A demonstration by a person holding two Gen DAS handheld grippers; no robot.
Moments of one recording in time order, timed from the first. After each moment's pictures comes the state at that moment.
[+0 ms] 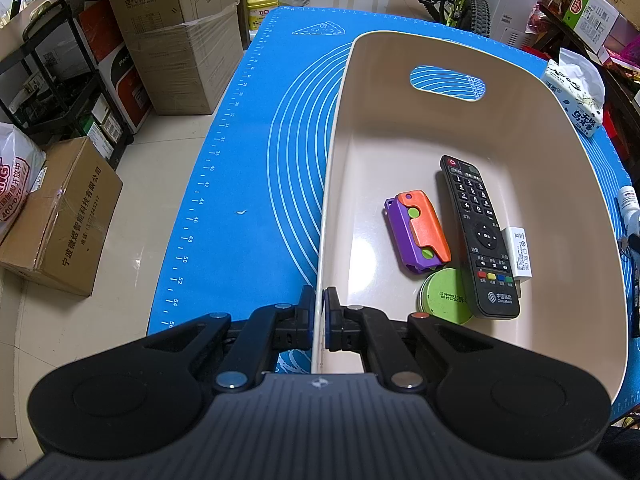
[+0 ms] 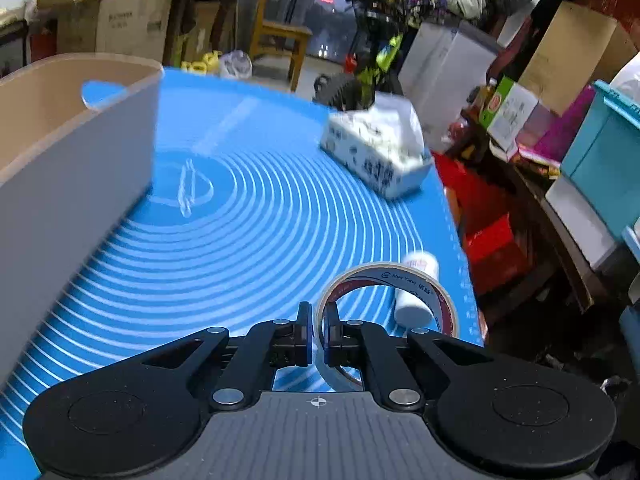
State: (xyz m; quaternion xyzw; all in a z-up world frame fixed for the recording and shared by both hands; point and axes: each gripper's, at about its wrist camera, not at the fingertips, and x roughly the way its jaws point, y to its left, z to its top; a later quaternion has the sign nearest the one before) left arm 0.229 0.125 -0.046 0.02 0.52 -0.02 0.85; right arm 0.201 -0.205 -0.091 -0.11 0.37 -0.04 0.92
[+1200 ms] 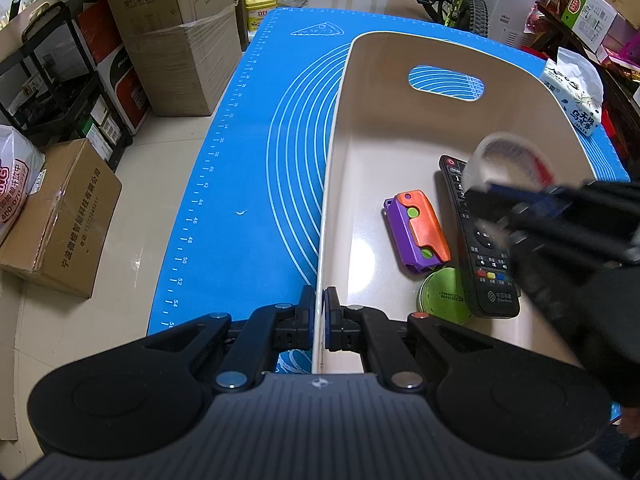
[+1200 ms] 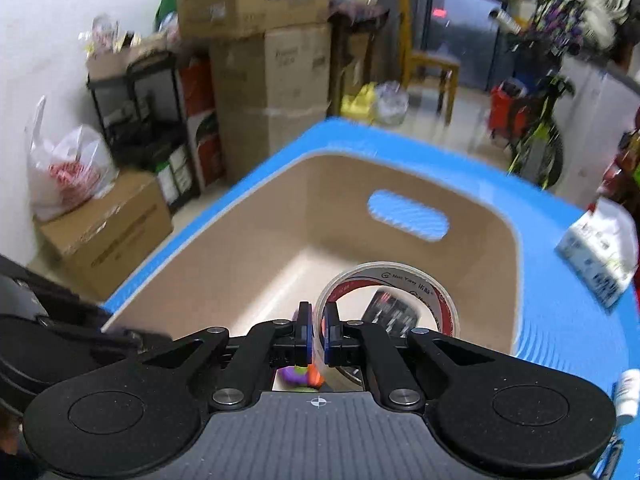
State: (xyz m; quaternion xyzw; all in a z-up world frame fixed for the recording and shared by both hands) left arm 0.229 0.123 -0.047 0.02 0.52 -0.02 0.85; right arm 0.241 0.003 -0.047 -0.07 0.40 0.17 0.90
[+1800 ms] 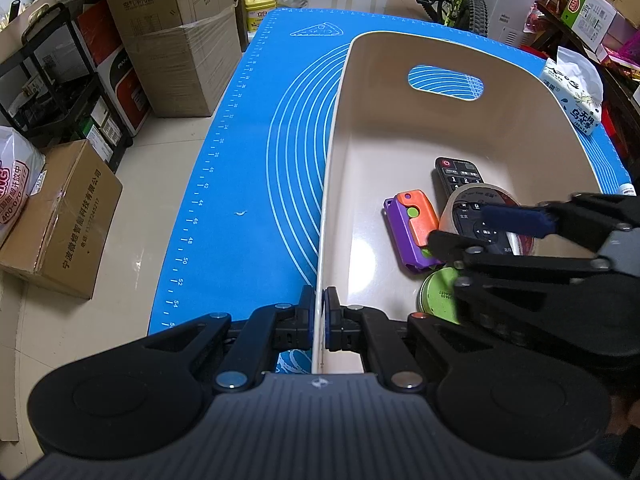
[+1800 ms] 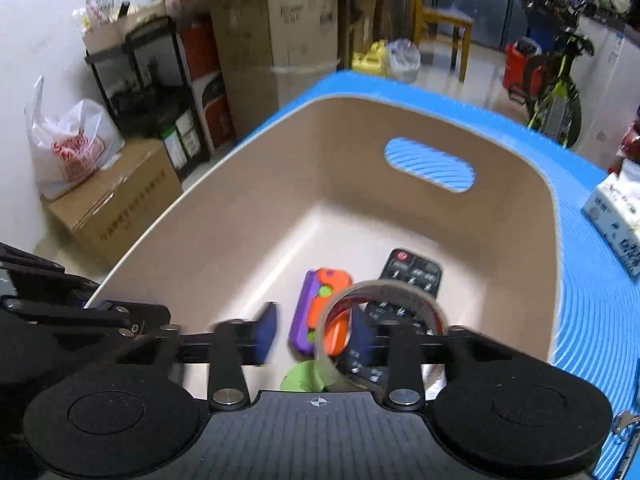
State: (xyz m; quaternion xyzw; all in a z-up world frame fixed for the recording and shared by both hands) left arm 0.229 0.122 -0.047 0.02 0.52 -0.02 0.85; right arm 0.239 -0.004 -0.059 -0.05 0.43 0.18 0.88
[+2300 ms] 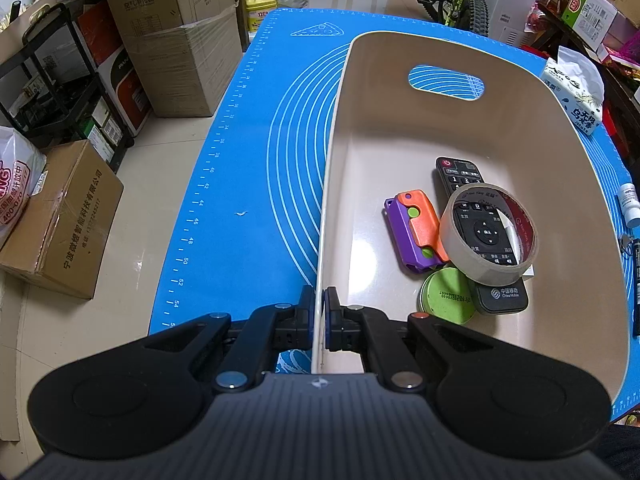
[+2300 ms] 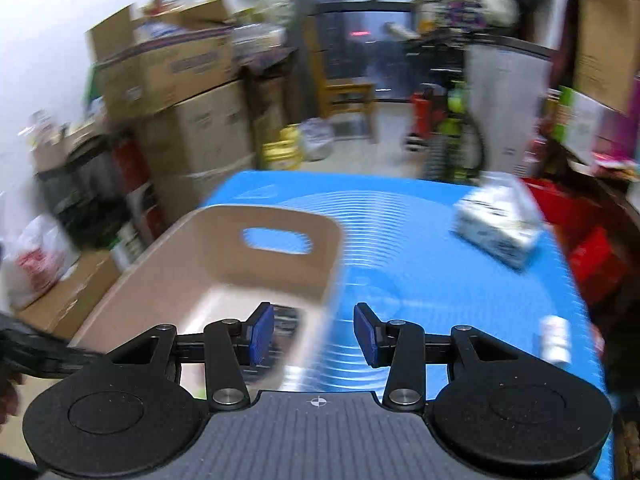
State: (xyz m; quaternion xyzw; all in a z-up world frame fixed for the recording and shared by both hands) left arm 0.229 0.122 -0.047 0.02 0.52 -0.02 0.85; right arm 0.187 -0.137 -0.007 0.04 0.33 0.05 0.94
